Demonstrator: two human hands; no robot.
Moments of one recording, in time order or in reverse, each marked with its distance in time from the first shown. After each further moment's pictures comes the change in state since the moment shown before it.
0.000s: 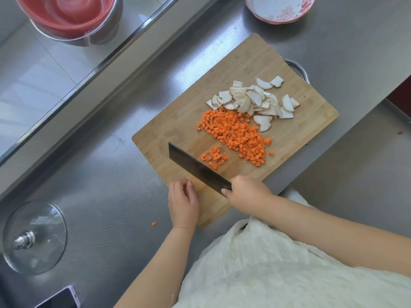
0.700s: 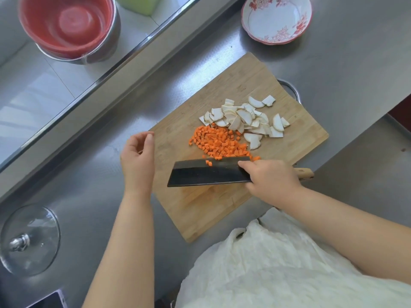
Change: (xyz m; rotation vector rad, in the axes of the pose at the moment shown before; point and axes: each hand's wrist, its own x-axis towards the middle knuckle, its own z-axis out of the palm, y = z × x) left_hand 0.097 0.123 -0.070 -0.379 0.136 -0.090; right_hand -0.001 0.062 -0.087 -0.457 0.459 -0.348
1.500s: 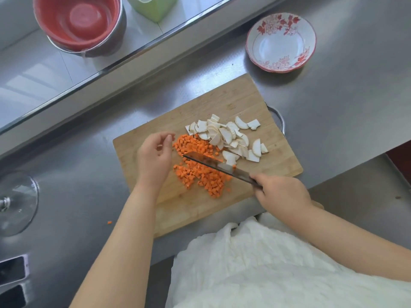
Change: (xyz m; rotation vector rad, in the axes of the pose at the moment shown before) left_hand -0.041 0.039 0.087 0.250 0.029 0.167; right_hand -0.016 0.111 -0.021 0.054 -0.039 0.017
